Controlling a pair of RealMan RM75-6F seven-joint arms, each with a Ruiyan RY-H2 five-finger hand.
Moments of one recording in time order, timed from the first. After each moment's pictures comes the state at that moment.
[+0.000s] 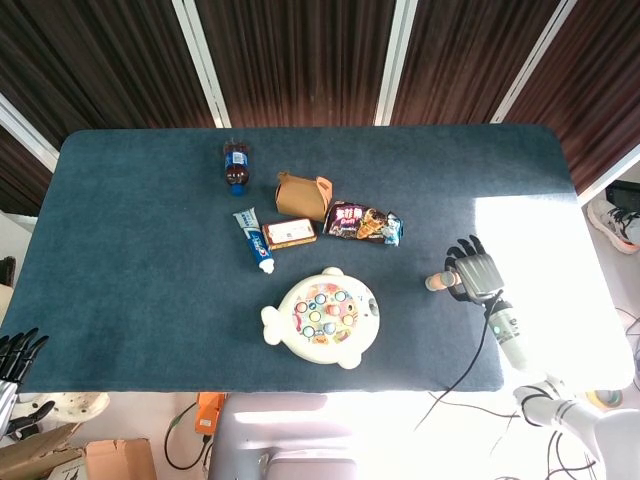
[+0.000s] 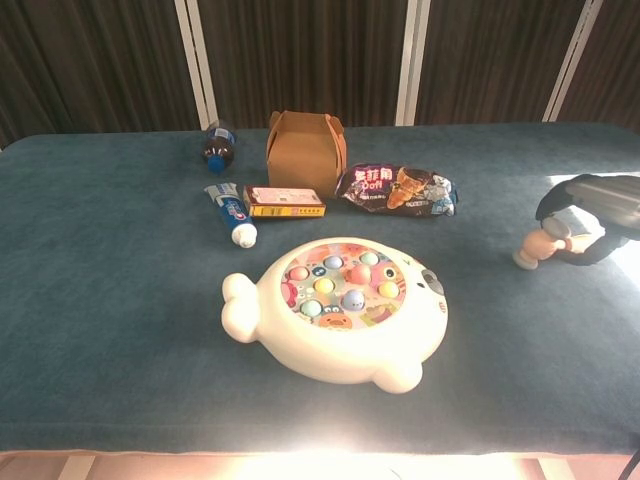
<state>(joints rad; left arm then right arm) 0.00 -1.30 0.09 -0.95 1.66 1.62 -0.35 0.60 -1.64 0.09 -0.79 -1.40 0.90 0.12</state>
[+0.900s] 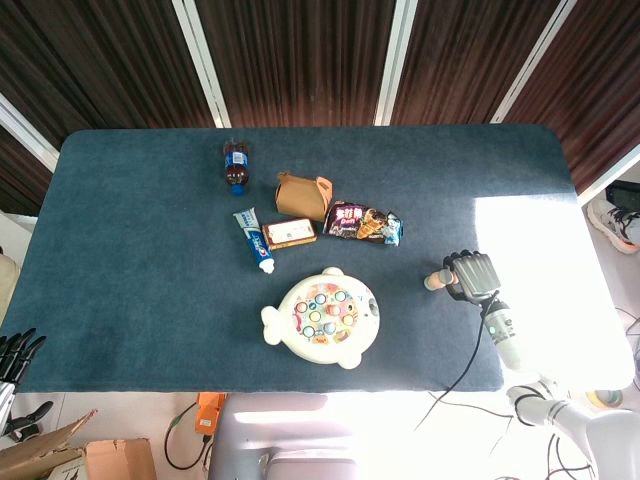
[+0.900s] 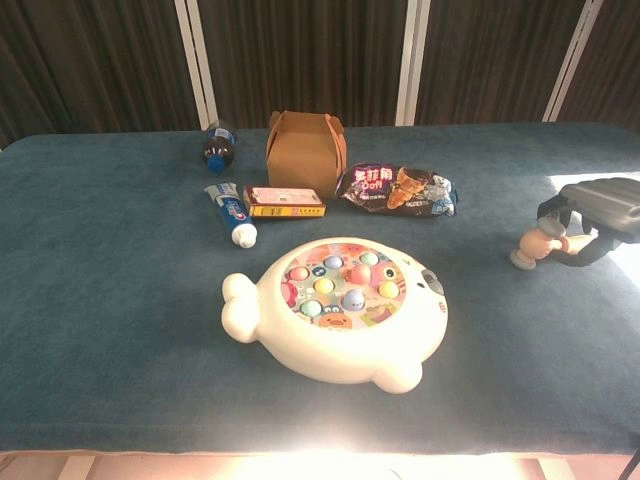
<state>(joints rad) 0.00 -1.30 0.09 -0.94 1.66 1.63 -0.36 0.60 -1.68 0.10 -0.75 -1.38 0.91 0.08</state>
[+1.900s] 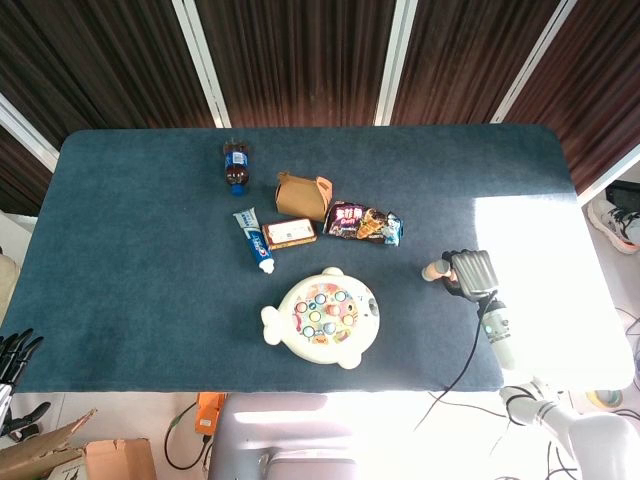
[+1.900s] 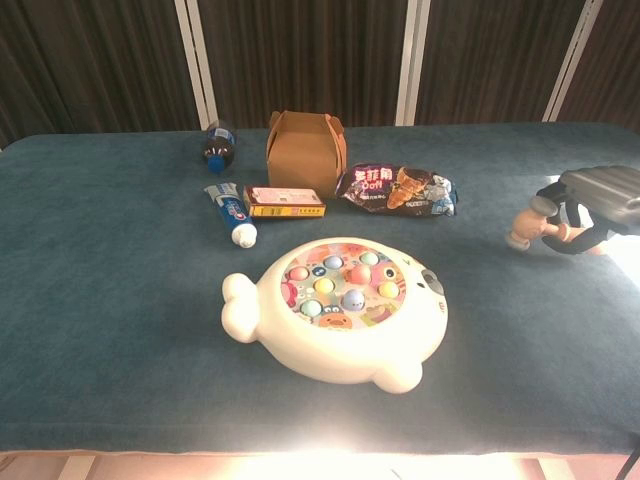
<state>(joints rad) 0.01 -1.29 0.09 -0.94 1.66 1.64 -0.37 0.60 -1.75 0.12 -0.64 -1.41 1.00 0.13</state>
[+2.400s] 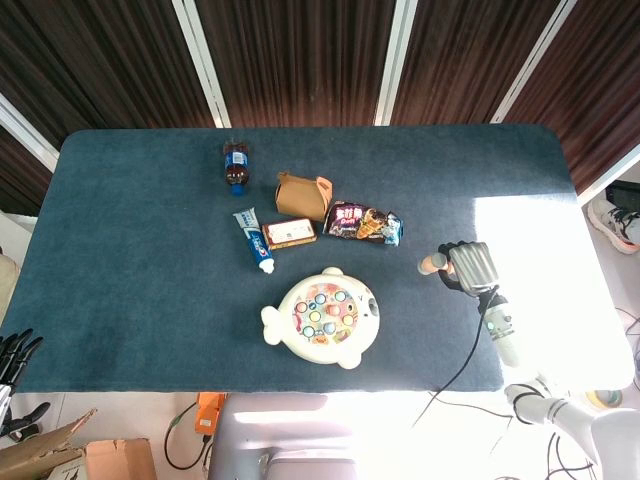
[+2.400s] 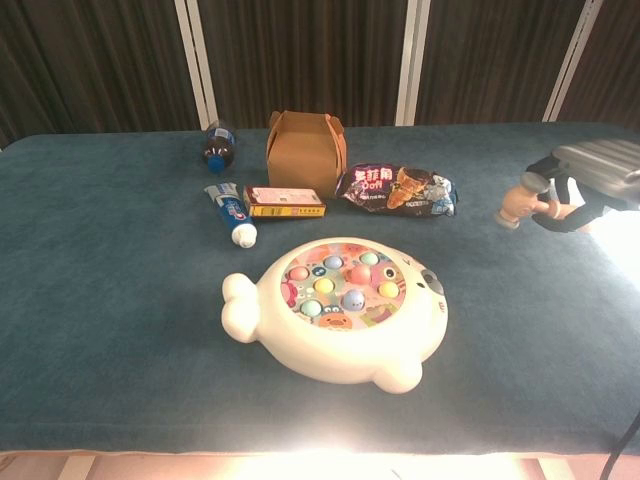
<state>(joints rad) 0.01 -1.29 0.09 -0.94 1.66 1.65 -0.37 0.61 -1.64 0.14 -0.85 -1.43 1.04 0.07</state>
